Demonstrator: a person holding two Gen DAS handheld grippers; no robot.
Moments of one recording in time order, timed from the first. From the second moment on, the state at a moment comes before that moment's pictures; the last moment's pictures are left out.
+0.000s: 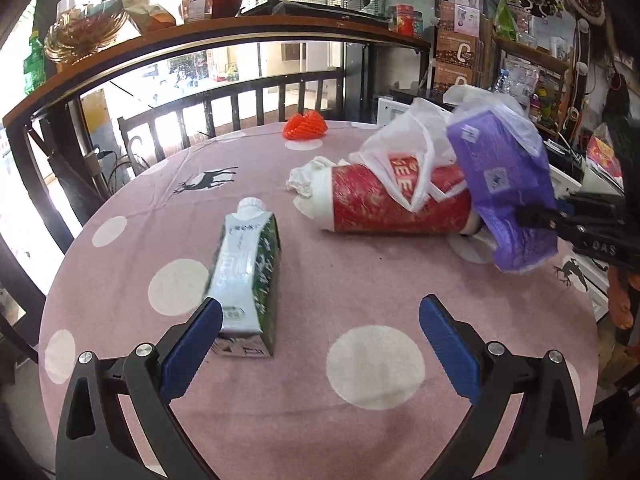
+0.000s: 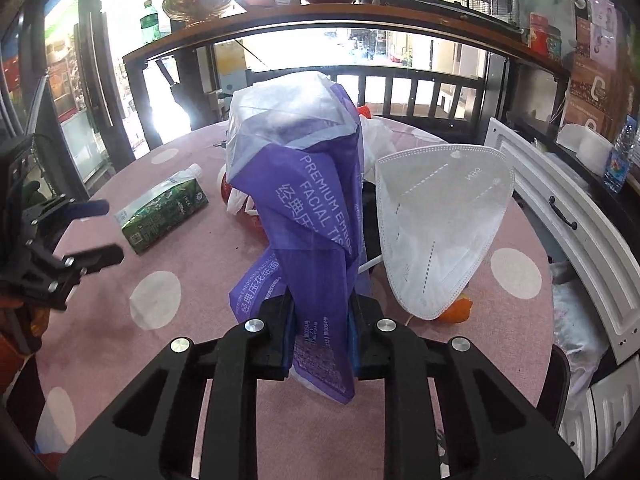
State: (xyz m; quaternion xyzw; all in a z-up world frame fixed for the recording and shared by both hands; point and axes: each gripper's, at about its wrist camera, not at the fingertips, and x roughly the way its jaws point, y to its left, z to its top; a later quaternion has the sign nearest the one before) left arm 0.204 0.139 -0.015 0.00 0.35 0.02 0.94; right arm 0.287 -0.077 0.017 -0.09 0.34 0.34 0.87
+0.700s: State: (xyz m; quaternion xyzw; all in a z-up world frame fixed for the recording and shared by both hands) left arm 0.191 0.134 0.004 -0.07 0.32 -0.02 0.94; right arm 0.188 -0.083 0.007 -0.11 0.33 0.41 0.84
